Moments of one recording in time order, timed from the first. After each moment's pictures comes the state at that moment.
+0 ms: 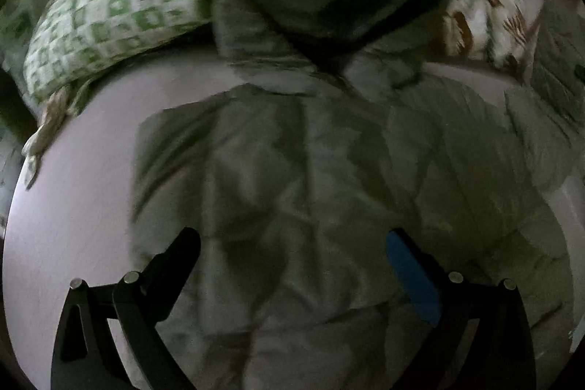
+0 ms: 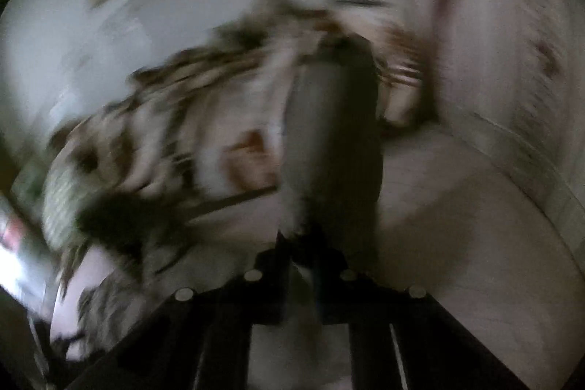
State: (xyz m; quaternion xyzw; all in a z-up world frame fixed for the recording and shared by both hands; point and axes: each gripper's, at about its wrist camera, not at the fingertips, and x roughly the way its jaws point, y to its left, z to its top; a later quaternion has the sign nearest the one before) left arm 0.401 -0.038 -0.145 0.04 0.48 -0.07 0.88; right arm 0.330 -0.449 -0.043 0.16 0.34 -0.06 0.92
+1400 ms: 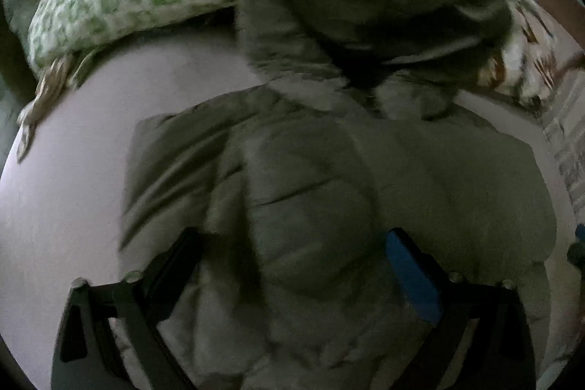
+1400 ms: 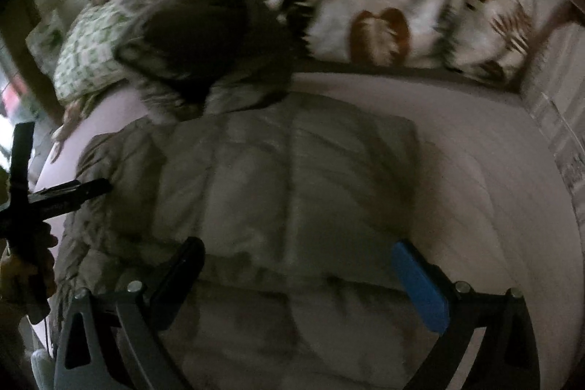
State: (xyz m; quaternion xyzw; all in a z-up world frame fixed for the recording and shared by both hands) left arm 0.448 -0.050 -0.157 0.00 0.51 -0.05 0.86; right arm 0.336 -0.315 -0.116 0.06 0.51 -0.03 0.86
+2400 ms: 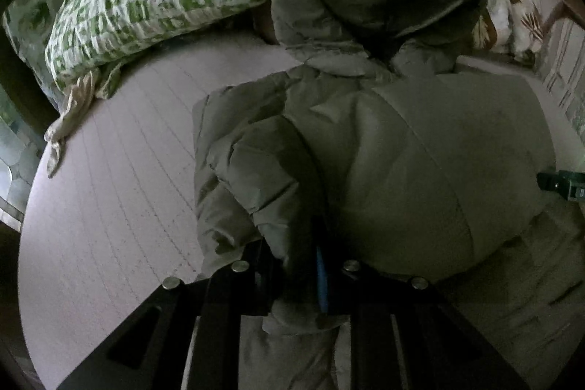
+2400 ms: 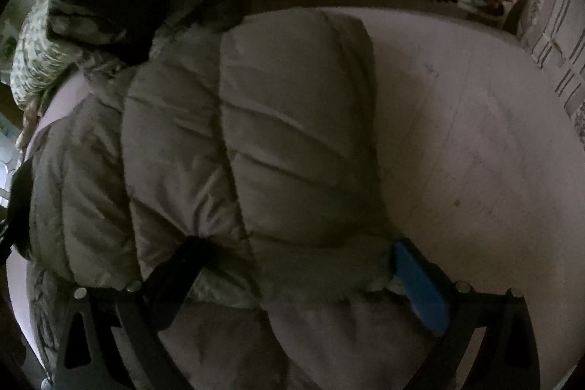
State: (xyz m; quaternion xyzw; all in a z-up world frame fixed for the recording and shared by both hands) left arm 0.391 0.001 -0.160 0.07 0.49 -0.05 0.87; right arm 0.365 -0.307 -0.199 0.08 0.58 -0.08 0.81
